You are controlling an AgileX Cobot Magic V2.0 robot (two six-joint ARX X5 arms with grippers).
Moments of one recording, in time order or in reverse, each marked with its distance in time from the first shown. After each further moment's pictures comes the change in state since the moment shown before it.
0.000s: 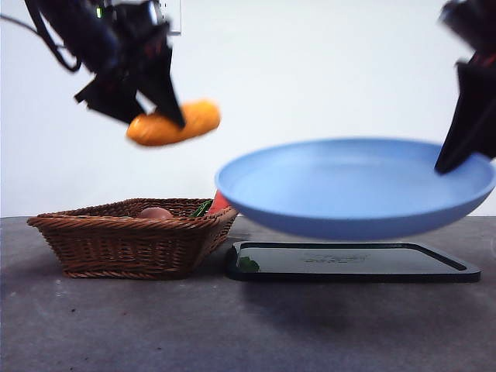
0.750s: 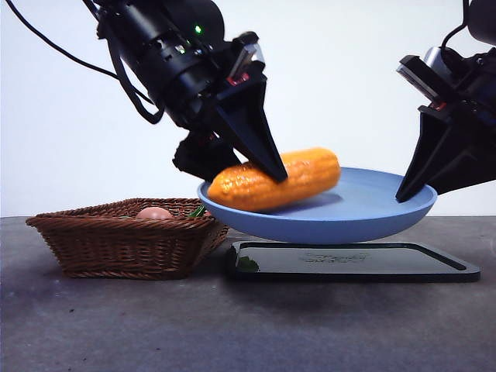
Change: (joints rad) left arm -0.271 0.206 0.000 -0.053 0.154 0.082; right arm -0.025 0.190 0.008 0.190 -0.093 0.119
